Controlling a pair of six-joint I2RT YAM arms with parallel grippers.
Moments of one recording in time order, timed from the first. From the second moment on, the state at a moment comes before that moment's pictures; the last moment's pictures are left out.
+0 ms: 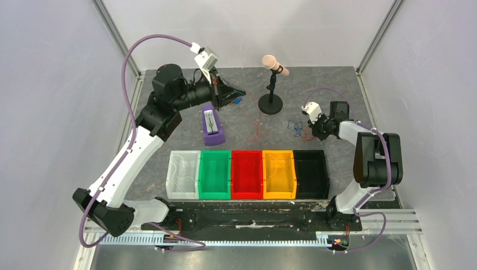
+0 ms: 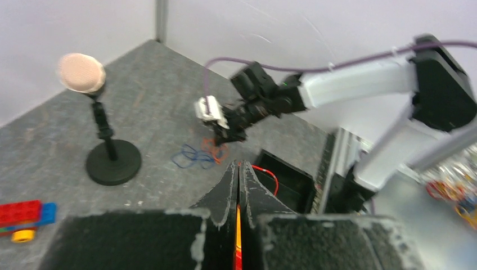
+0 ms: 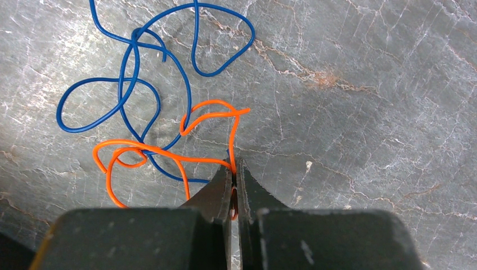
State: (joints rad) left arm -0.53 1.27 1.47 -0.21 0.57 -0.23; right arm -0.08 1.68 0.88 -0.19 -0.37 -0.78
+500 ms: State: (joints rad) left arm -0.54 1.13 1.21 -0.41 0.84 -0.14; right arm -0.08 1.68 0.88 -0.19 -0.37 -0.78
